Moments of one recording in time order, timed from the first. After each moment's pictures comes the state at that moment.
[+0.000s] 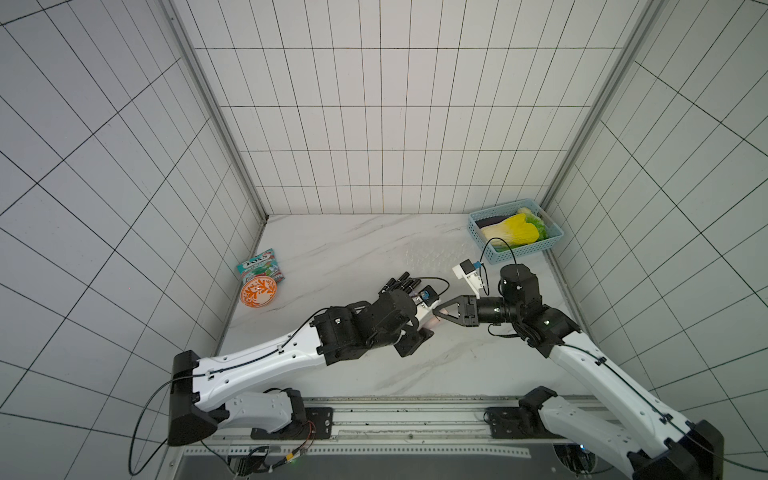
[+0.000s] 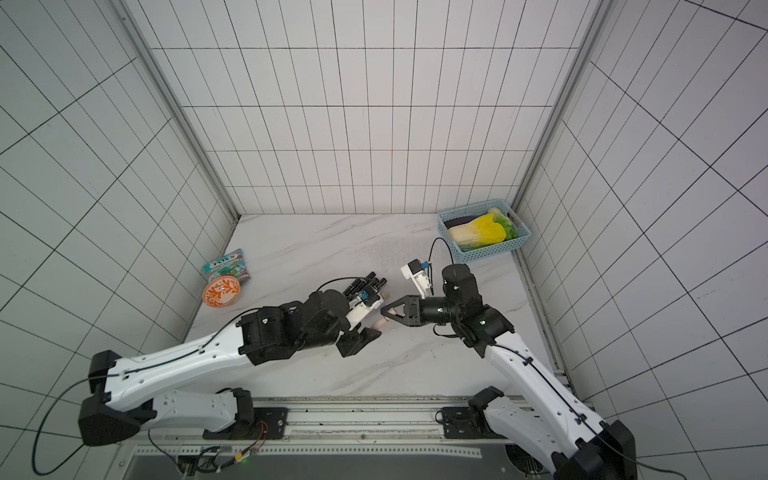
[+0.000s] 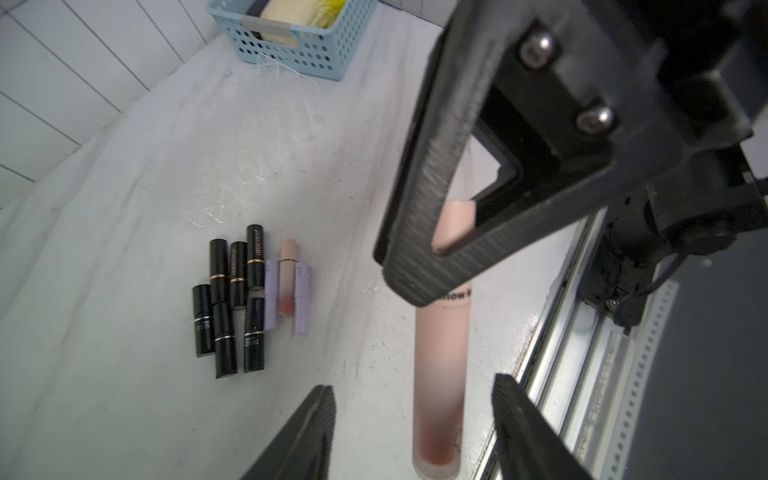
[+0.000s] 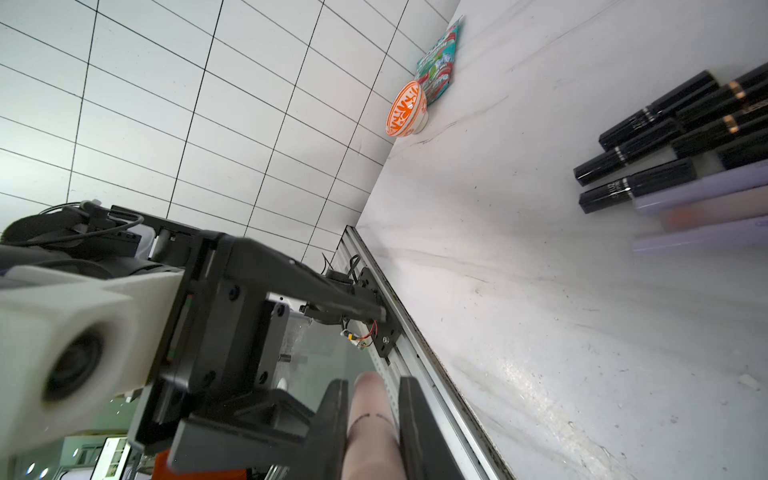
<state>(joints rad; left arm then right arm) -1.15 1.21 1.16 -0.64 -0.15 -0.14 0.60 0.93 0.78 -0.28 -0.87 0.65</state>
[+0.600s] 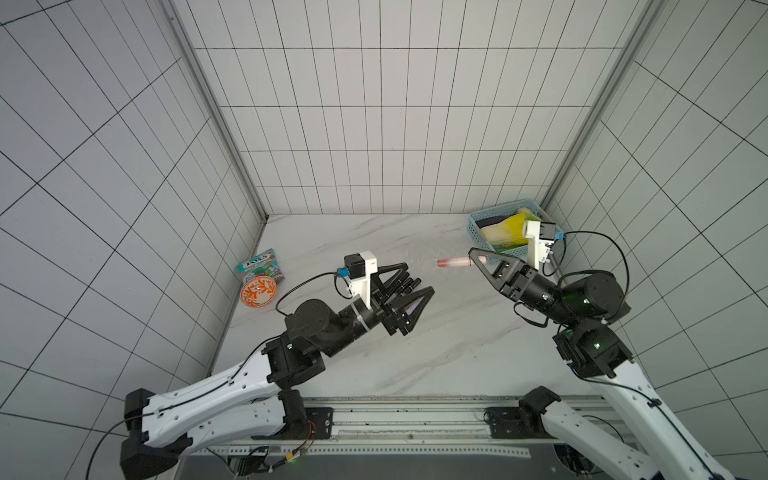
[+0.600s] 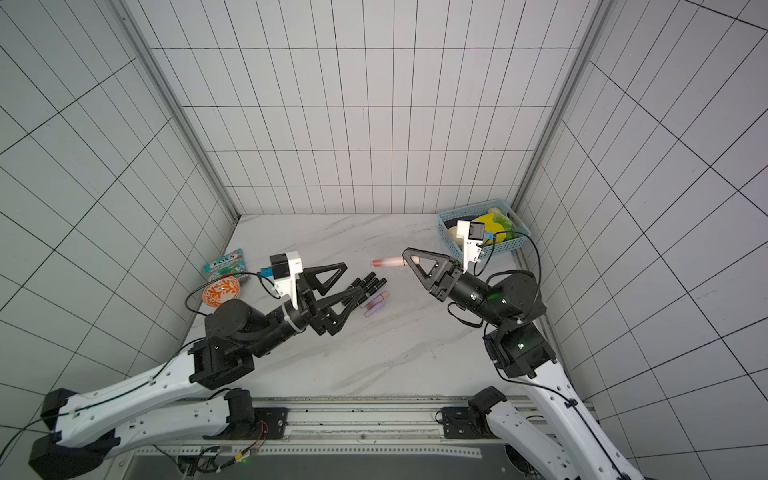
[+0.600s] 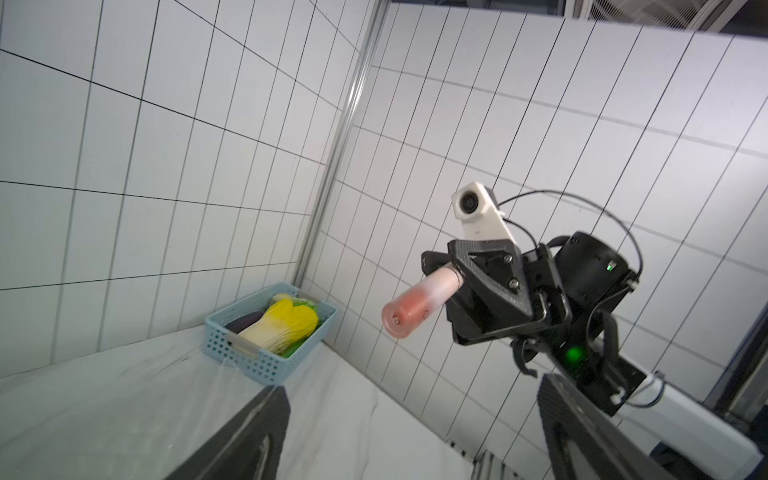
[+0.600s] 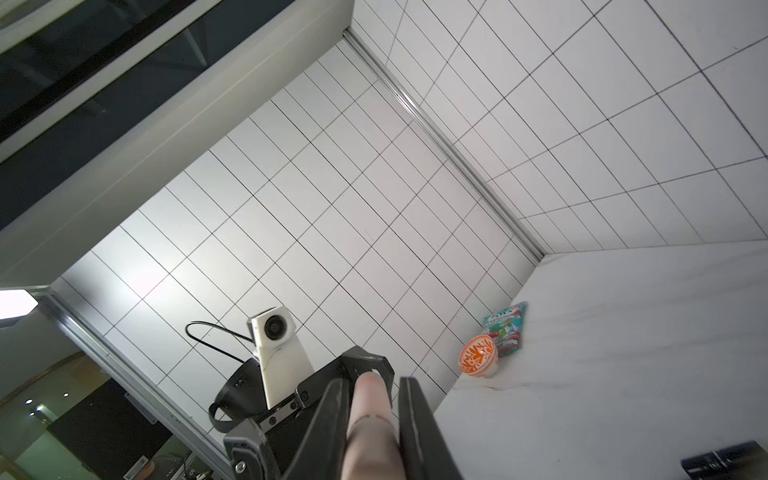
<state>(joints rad) -1.08 0.88 0.87 0.32 -0.05 -0.42 0.62 0.76 0.94 0.17 -0.52 0.99</state>
